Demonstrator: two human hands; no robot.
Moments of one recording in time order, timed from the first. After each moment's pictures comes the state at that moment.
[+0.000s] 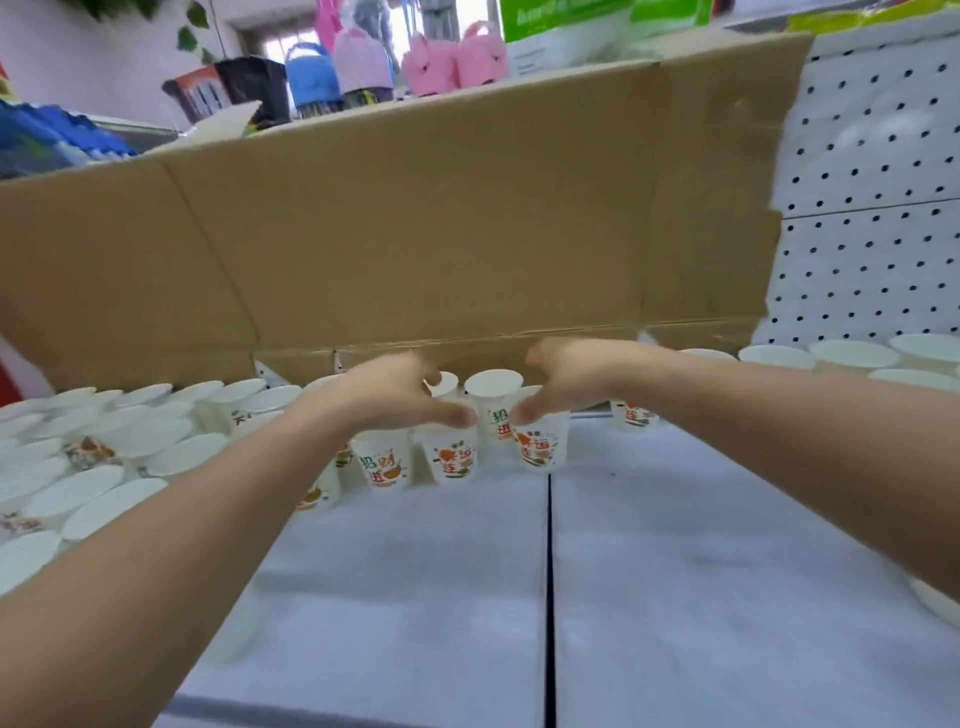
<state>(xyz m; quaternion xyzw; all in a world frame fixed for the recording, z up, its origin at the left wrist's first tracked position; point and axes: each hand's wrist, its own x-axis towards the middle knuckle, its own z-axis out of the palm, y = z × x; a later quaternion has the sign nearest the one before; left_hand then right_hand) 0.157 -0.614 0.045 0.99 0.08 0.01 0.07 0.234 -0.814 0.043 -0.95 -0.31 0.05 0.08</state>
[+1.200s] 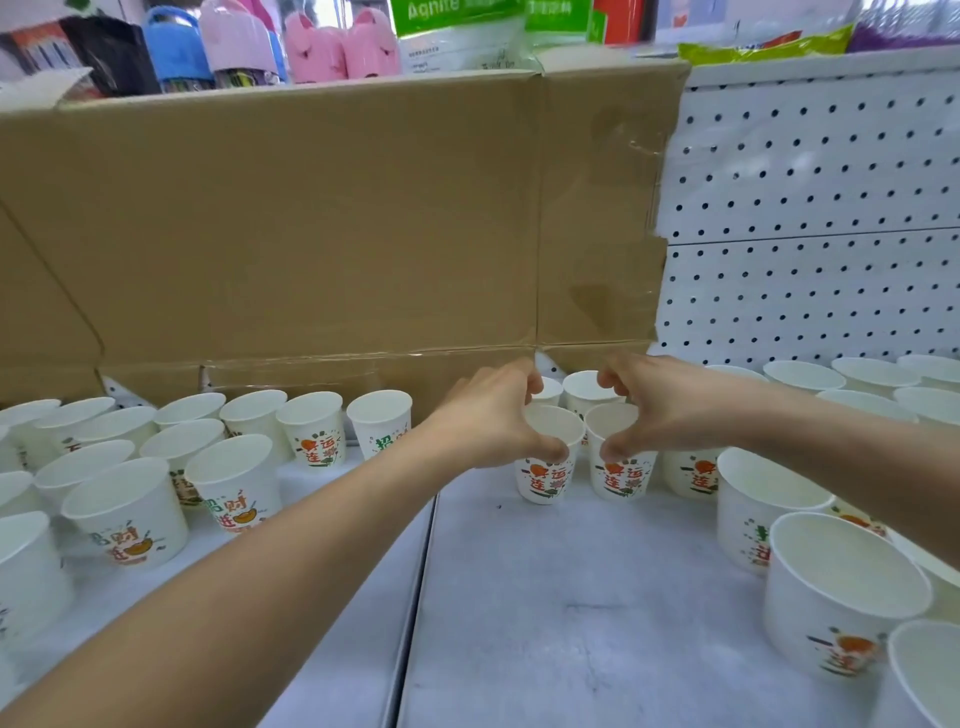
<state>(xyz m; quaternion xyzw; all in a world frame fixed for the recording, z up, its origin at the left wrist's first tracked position) 0.228 -0.783 0.016 0.98 -0.06 0.08 0.18 0.258 -0.976 0.031 -0.96 -0.24 -0.02 0.10</state>
